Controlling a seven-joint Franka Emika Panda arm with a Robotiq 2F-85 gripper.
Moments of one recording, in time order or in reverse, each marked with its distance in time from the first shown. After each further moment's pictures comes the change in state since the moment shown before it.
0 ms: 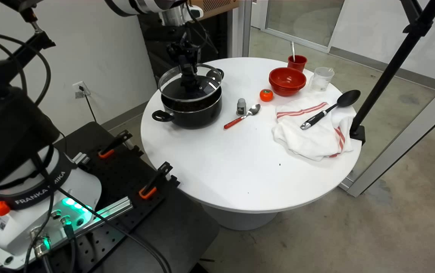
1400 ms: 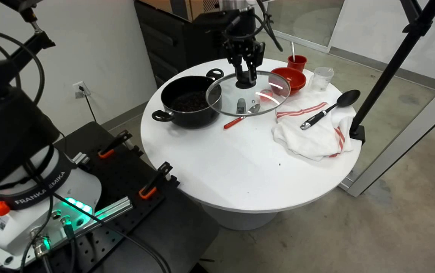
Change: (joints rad) arm -0.265 -0.164 -0.187 -0.011 -0.122 -0.184 0.071
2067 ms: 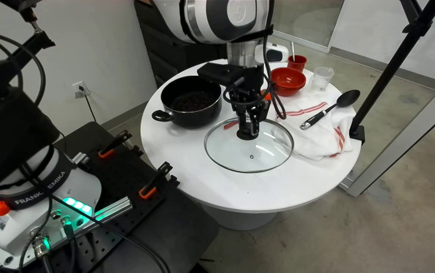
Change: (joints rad) arm -0.104 0.063 -0.100 -0.139 -0.068 0.110 0.006
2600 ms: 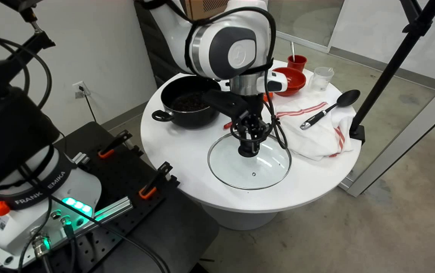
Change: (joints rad) arm -0.032 0.141 -0.016 -0.015 0.029 0.200 -0.089
